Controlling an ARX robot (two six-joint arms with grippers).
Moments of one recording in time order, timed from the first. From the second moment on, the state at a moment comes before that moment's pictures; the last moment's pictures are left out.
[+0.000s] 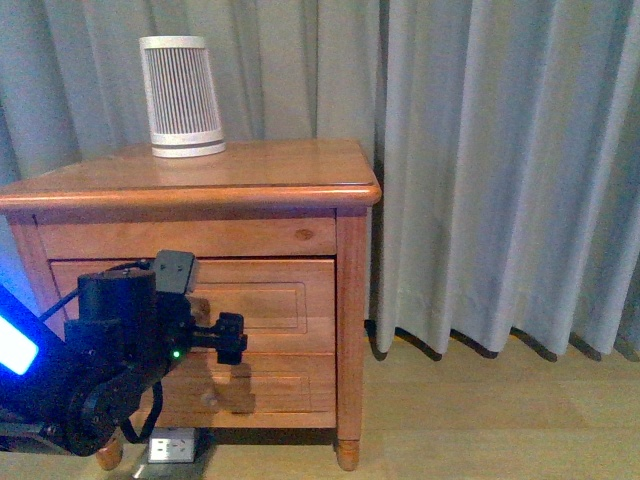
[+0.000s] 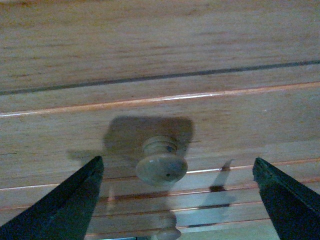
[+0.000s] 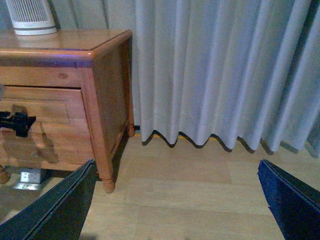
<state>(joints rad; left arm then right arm) -0.14 2.54 1.45 0.84 0.00 0.08 0.00 0.00 0.01 0.00 0.00 0.00</state>
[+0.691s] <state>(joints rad) -0.13 2.54 1.47 0.81 0.00 0.07 0.00 0.00 0.01 0.00 0.00 0.00</state>
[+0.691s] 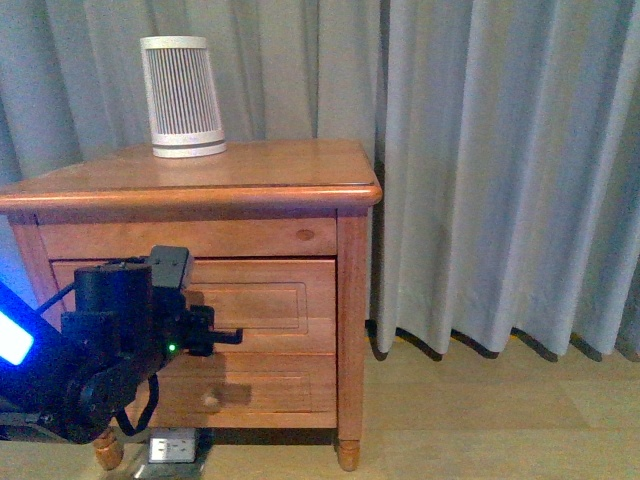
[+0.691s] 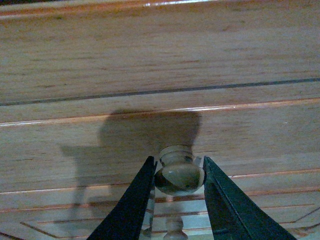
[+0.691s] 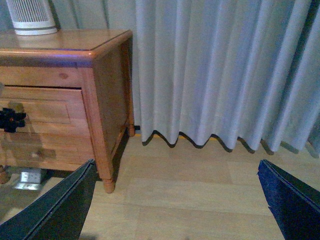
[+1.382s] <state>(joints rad) -0.14 2.20 0.81 0.98 0.02 0.07 0.00 0.00 0.01 0.00 0.00 0.00</state>
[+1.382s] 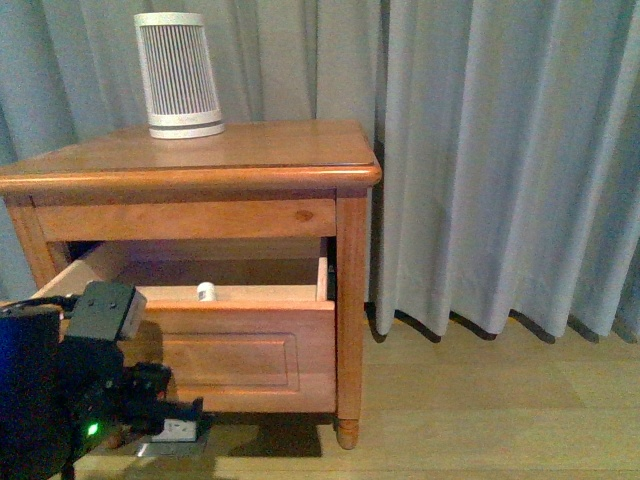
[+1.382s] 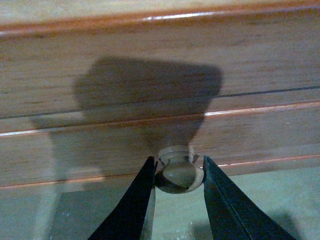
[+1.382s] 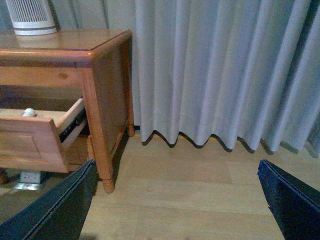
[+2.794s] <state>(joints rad) 0.01 0.86 0.60 0.29 0.15 0.02 0.00 0.00 0.01 0.00 0.00 0.00</state>
